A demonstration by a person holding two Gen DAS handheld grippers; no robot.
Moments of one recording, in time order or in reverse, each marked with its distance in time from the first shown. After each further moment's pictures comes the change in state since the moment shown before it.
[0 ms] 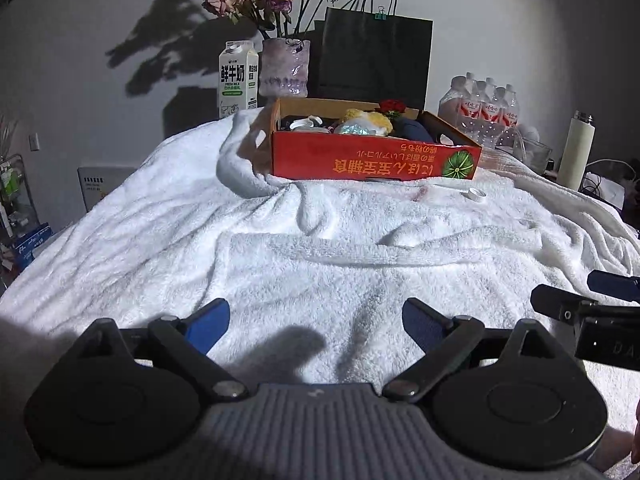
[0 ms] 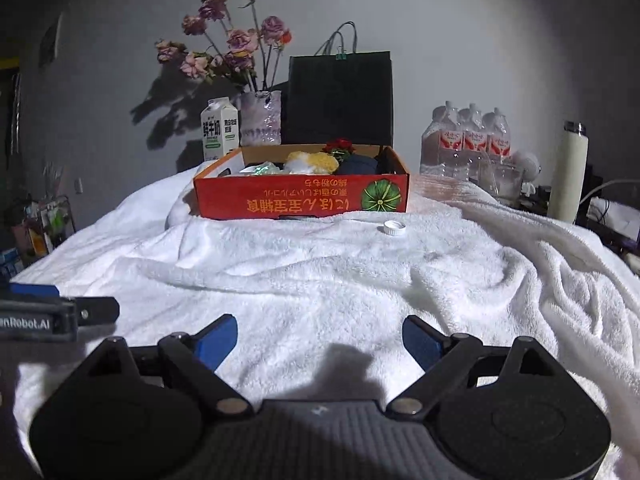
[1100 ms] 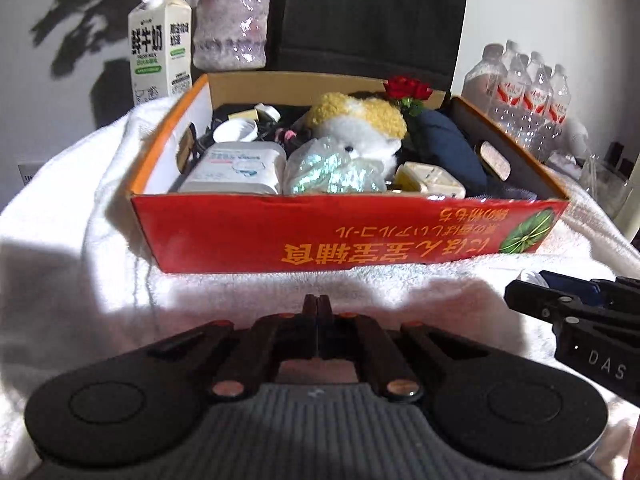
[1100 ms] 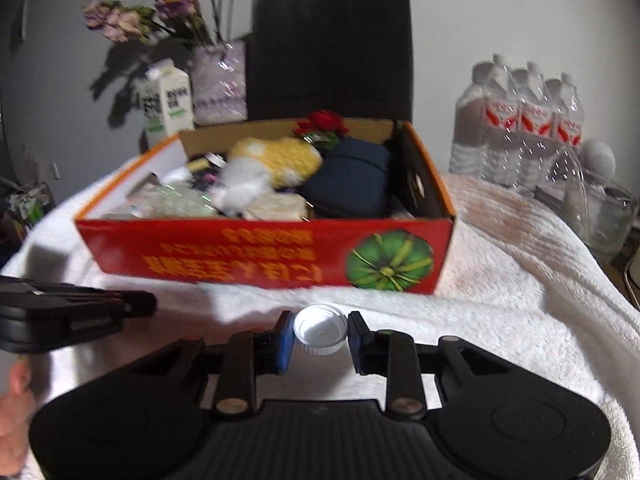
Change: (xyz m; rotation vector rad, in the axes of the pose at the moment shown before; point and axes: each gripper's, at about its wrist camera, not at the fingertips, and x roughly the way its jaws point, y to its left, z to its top) left arm 0.220 -0.027 0.128 -0.002 0.143 -0.044; right arm 0.216 -0.040 0.117 -0.009 0.143 0.051
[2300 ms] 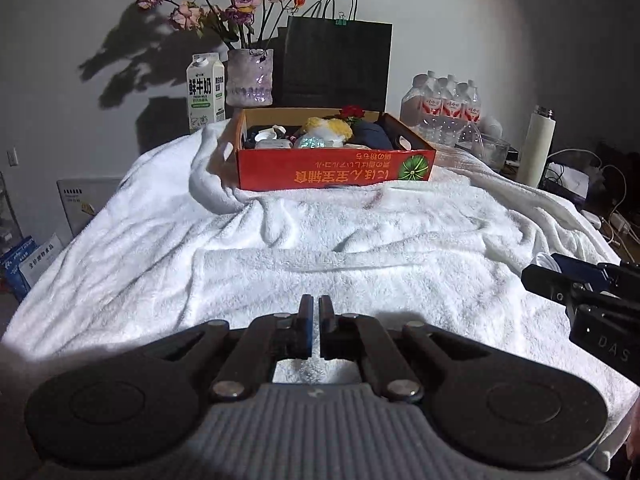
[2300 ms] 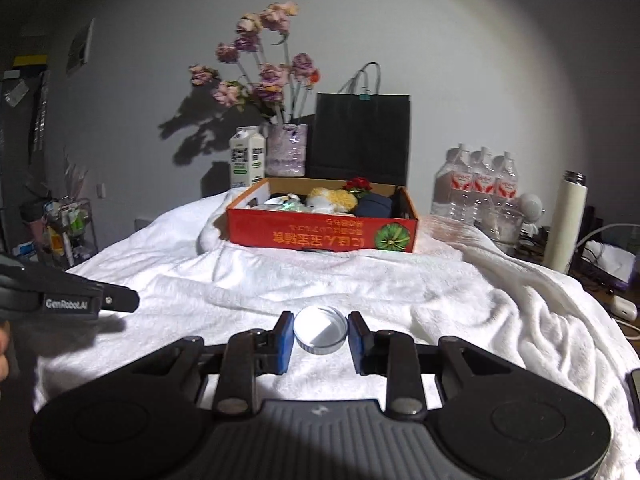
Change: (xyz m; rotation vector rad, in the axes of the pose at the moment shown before) left arm -0.241 -0.003 -0.138 0.058 -0.107 -0.029; right arm -0.260 0.065 -0.138 -0.069 -0.207 -0.032
